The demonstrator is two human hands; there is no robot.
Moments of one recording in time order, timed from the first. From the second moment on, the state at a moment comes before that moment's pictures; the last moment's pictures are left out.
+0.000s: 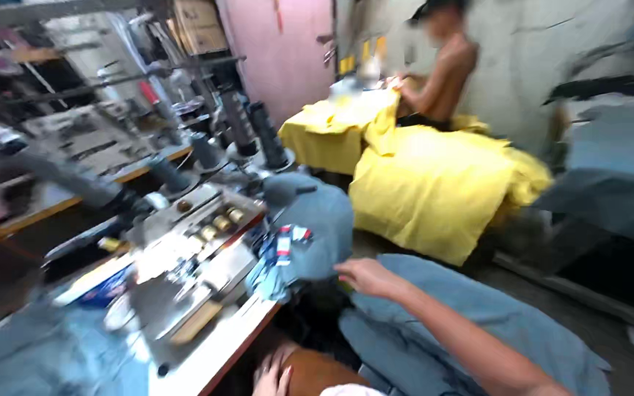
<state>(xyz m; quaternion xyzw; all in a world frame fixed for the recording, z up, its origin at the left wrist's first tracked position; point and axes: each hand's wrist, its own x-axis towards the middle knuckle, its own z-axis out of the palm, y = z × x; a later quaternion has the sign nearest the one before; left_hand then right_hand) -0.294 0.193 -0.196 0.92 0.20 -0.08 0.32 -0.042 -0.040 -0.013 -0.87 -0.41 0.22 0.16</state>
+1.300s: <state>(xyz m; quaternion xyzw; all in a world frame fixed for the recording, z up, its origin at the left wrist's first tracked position) -0.223 0.180 -0.056 0.92 -0.04 0.09 0.39 -0.025 0.022 -0.063 -0.85 -0.37 -0.21 0.31</state>
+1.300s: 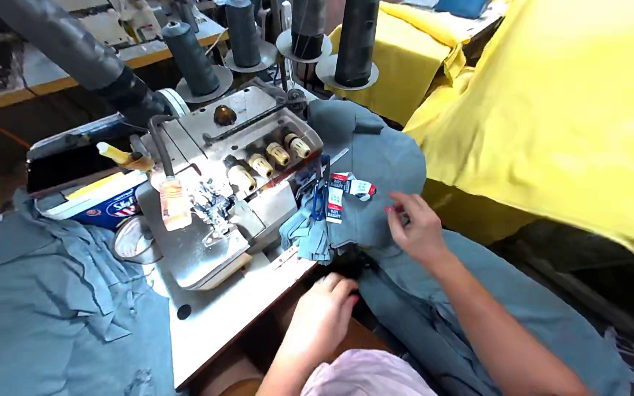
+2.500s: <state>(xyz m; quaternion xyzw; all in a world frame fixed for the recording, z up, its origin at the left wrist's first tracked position) -0.125 0.155 -0.023 0.87 0.14 0.01 0.47 -0.028 0.020 -0.094 -0.76 -0.48 -0.18 0.40</state>
